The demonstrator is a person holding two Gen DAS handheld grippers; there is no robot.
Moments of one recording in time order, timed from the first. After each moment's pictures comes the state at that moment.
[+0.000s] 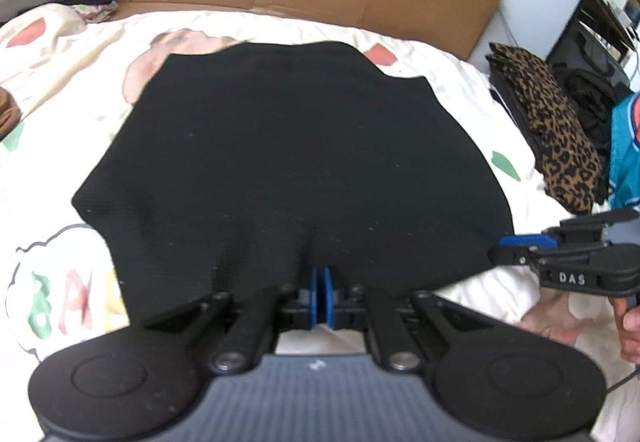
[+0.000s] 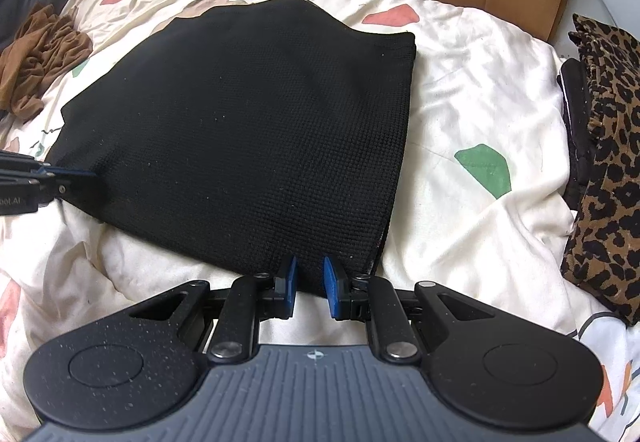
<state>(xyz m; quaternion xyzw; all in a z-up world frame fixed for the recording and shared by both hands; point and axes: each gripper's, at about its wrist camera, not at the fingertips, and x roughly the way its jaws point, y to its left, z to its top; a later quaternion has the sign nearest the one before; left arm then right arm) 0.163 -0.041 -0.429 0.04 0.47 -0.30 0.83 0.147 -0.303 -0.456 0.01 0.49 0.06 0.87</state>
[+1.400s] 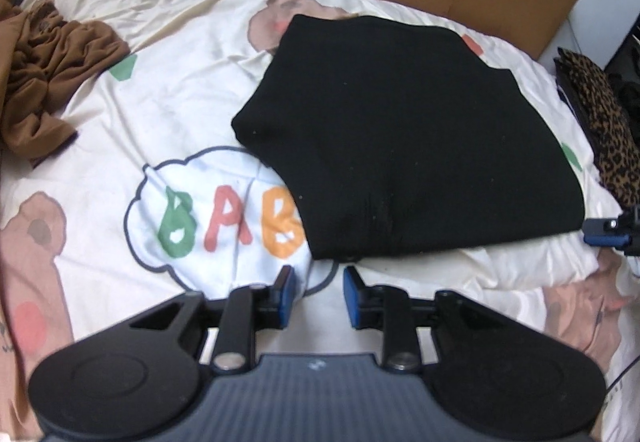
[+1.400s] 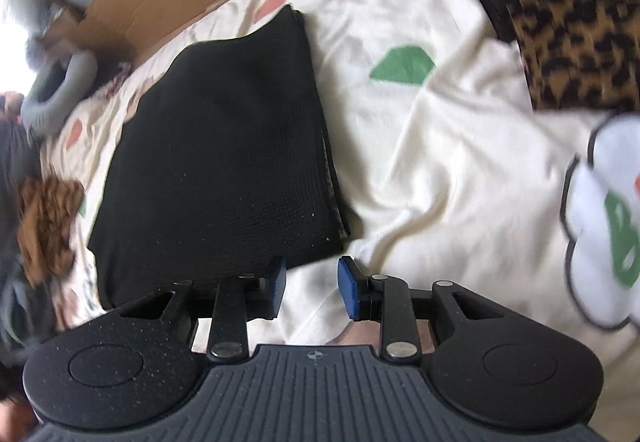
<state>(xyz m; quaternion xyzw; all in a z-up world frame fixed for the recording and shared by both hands) 0.166 0.039 -0.439 0.05 0.50 -0.23 0.83 0.123 -0.369 -0.471 0.33 0.49 -0.01 0.81</state>
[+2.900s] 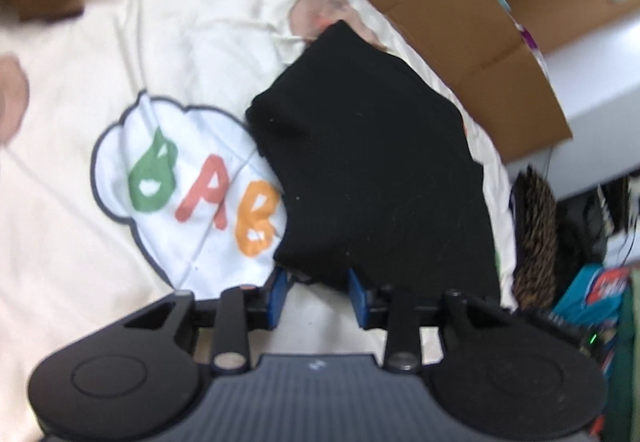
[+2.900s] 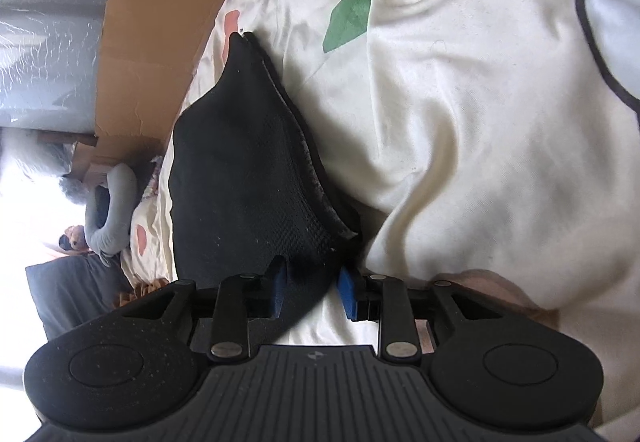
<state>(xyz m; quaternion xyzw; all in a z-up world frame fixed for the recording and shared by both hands) 0.189 0.087 -0.458 -0.24 0.55 -0.24 0.76 0.122 -0.391 -0.524 0.56 0.41 0.00 0.72</state>
